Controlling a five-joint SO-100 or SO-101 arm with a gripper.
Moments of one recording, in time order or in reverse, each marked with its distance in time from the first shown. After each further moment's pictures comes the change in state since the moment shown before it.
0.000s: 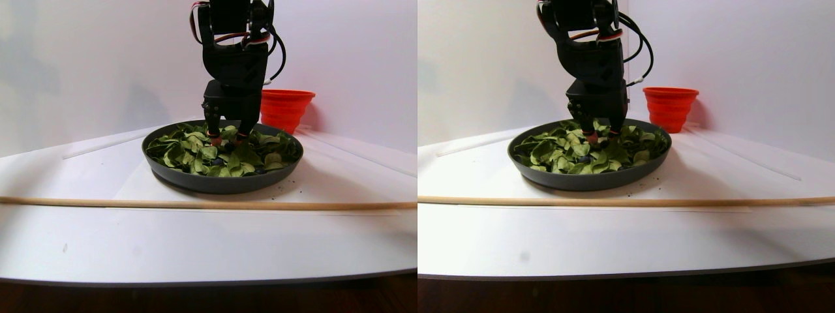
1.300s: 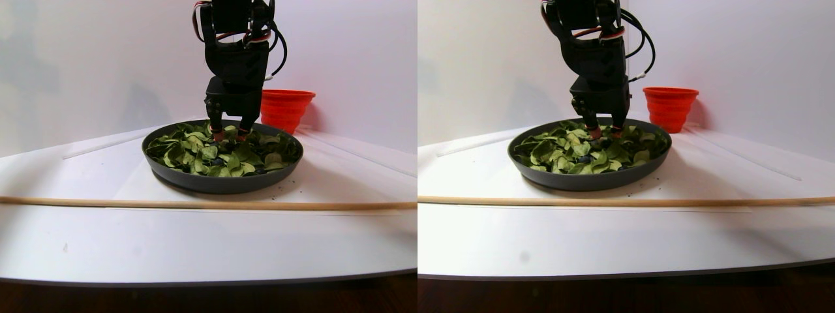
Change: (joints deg) arm 0.4 0.0 -2.2 0.0 1.0
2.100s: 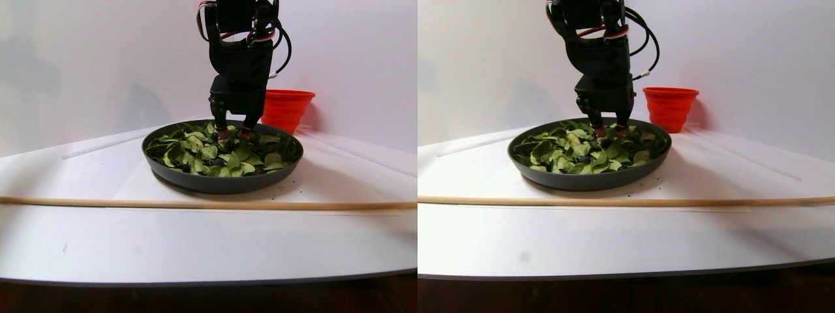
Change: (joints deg) arm 1.1 0.0 -1.0 0.0 0.8
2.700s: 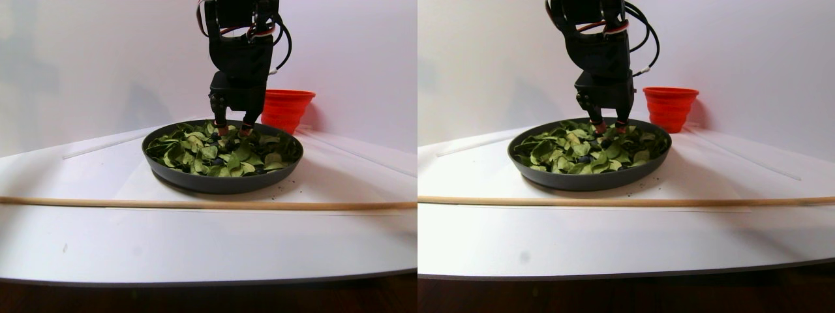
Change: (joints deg) arm 0.0 1.5 0.9 0.0 0.0
